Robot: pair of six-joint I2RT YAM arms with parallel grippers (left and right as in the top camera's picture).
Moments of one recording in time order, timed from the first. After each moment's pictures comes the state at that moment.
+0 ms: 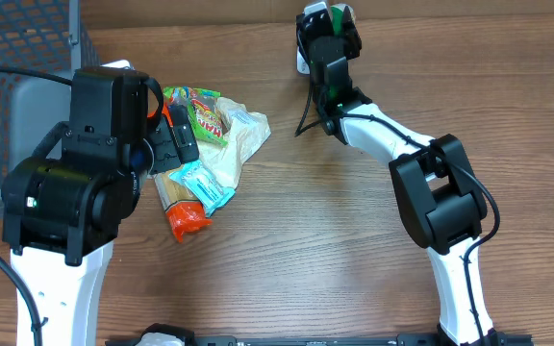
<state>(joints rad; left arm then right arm) -0.22 1.32 1.85 -1.44 -0.28 -0.42 0.46 2.32 1.67 0.52 0.55 -0.35</state>
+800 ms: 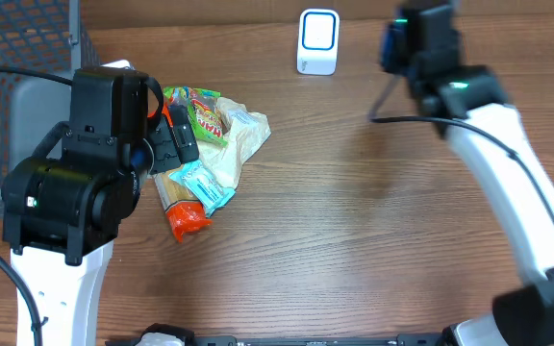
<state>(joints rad) -0.22 1.32 1.85 -1.44 -0.28 -0.42 0.28 1.68 1.67 -0.69 0.38 0.37</state>
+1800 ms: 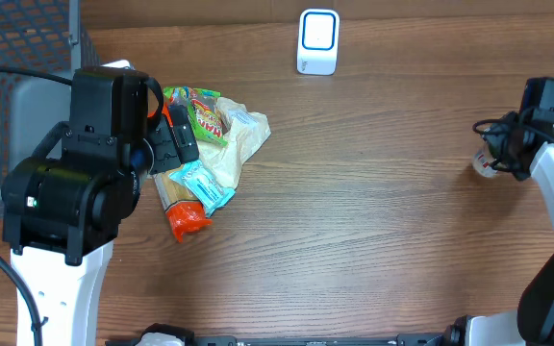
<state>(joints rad) -0.22 1.32 1.85 -1.44 -0.28 -0.42 -0.25 1.64 1.16 -0.64 0.16 0.68</state>
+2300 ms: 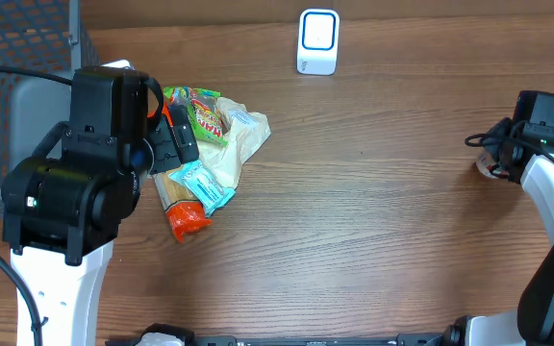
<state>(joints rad) -0.22 1.32 1.85 -1.44 -0.28 -0.42 -0.25 1.64 1.05 -0.43 0.24 0.58</state>
